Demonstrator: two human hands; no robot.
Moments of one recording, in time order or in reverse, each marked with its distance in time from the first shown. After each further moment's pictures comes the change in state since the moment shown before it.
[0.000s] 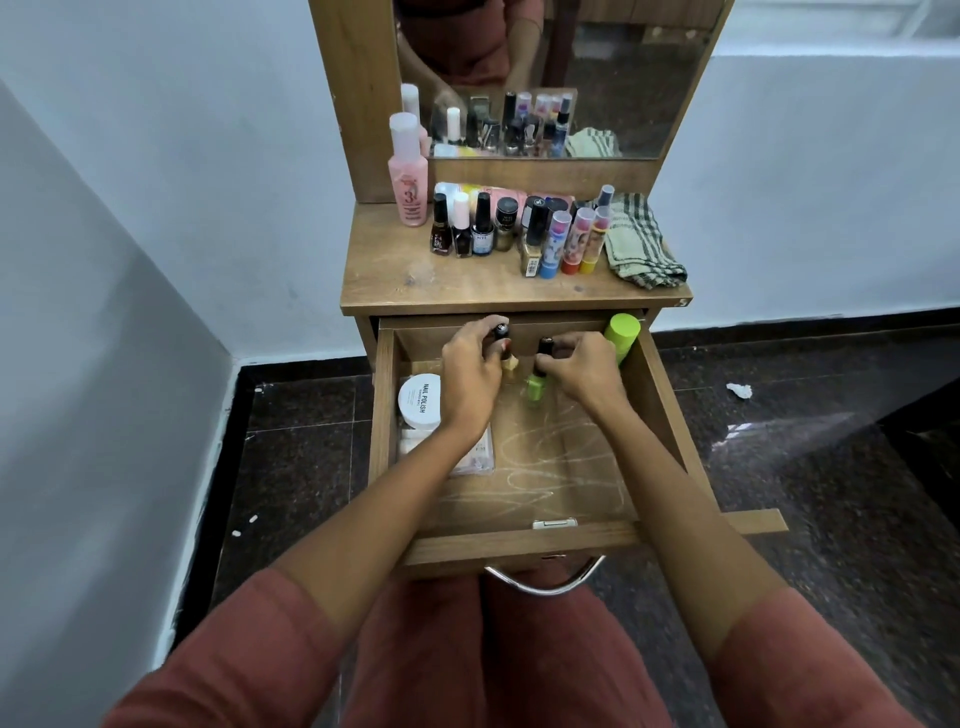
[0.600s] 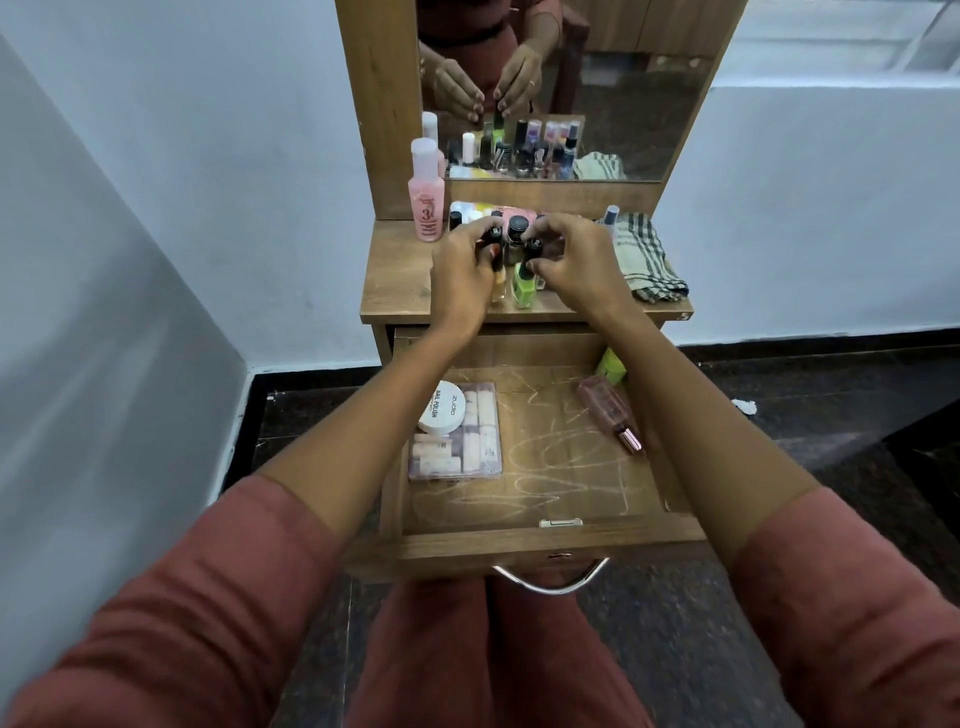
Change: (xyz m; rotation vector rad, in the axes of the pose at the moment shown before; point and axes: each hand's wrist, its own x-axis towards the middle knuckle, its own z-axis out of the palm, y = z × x) left_hand 0.064 0.061 -0.037 0.094 0.093 0.197; right_hand 0.019 -0.090 -0.038 -0.078 0.081 -0.556
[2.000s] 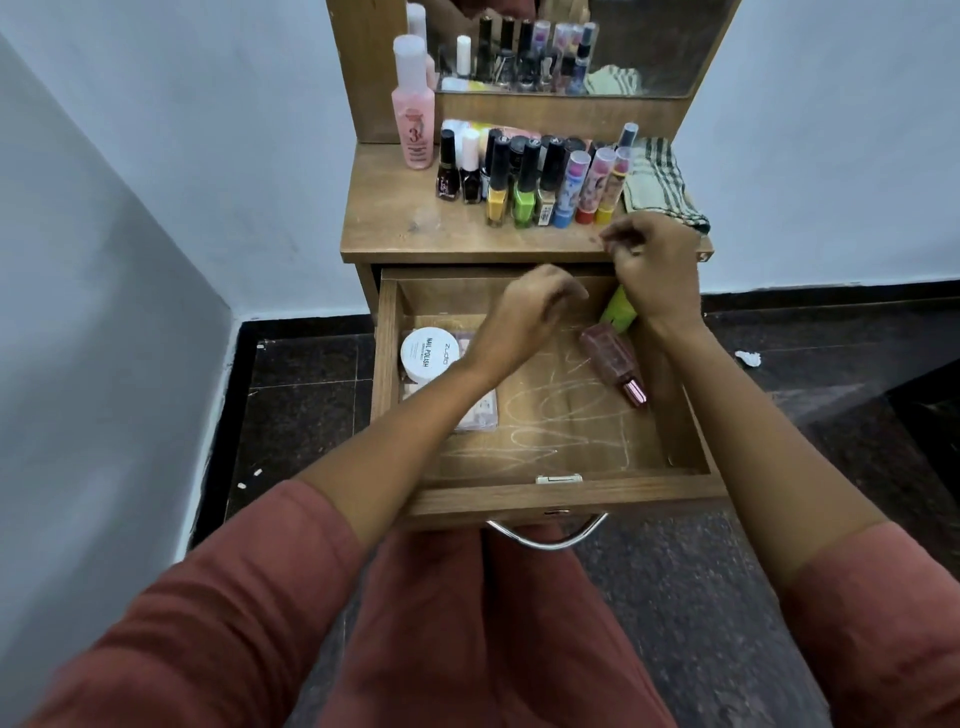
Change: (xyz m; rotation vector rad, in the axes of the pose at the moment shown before) left_hand -0.066 -0.045 0.055 -0.023 -0.394 0.354; right_hand -0.040 0.071 -0.006 -0.087 0.165 0.111
